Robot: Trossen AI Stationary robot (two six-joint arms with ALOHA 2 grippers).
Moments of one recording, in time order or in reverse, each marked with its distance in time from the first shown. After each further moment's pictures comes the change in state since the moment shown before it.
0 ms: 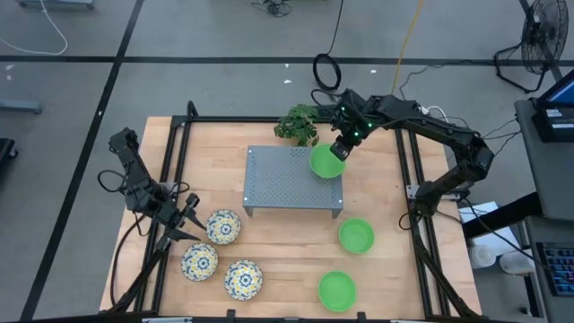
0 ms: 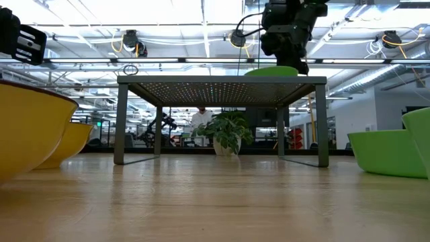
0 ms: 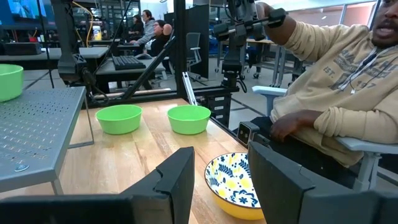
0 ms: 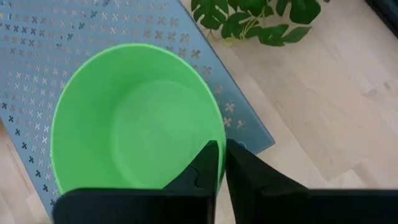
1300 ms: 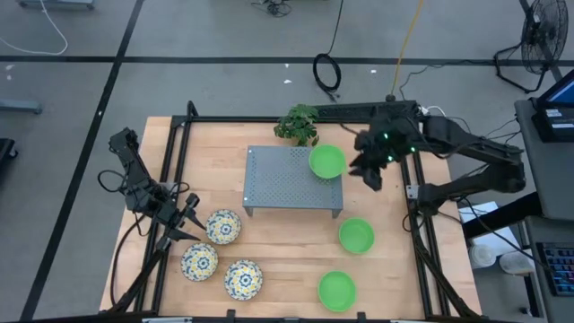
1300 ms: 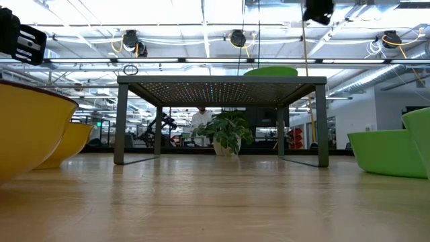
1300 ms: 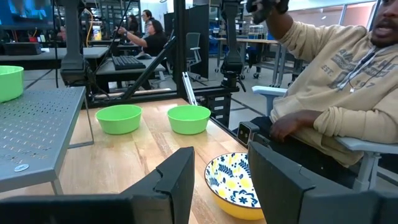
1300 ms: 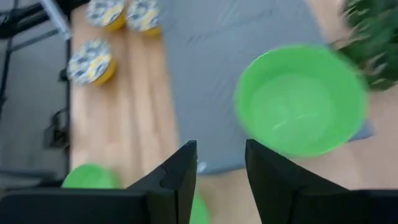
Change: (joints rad) left arm 0.000 0.000 0.000 0.000 0.000 0.000; right arm 0.349 -0.351 0.000 -0.070 0.001 0.046
